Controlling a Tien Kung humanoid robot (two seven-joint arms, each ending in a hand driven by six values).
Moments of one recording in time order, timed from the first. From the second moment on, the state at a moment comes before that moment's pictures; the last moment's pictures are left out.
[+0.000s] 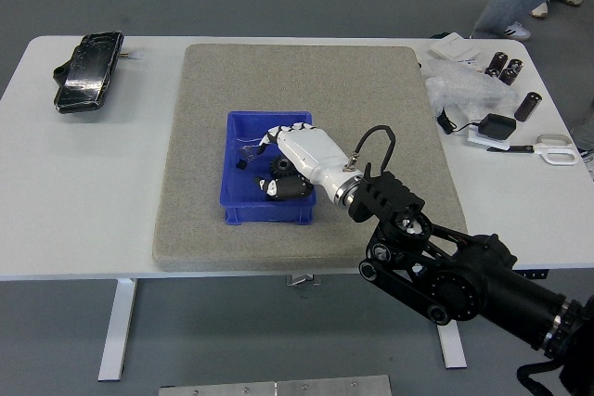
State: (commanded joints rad) left arm 0.25 0.12 -0.96 -0.18 0.82 0.00 0.08; right arm 0.62 -0.08 0.59 1.14 -2.01 -0.22 -0.18
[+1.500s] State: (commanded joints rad) left arm 0.24 0.13 -0.97 -0.18 0.83 0.00 0.09; right arm 0.34 -0.15 0.99 1.17 -1.71 -0.36 0.03
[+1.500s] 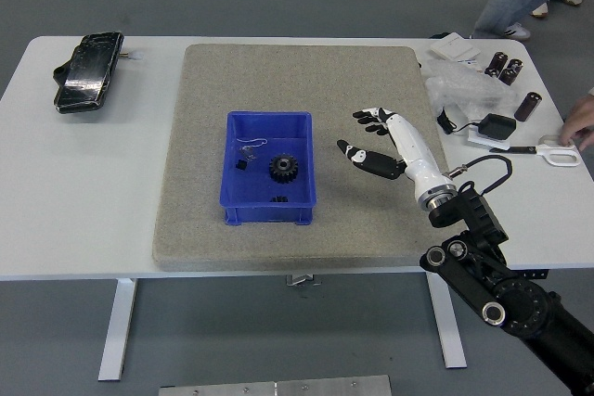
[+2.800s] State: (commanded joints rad) left arm 0.24 0.17 -1.01 -0.18 0.82 0.01 0.10; right arm 0.20 -0.14 1.12 1.23 -1.72 -0.35 0.03
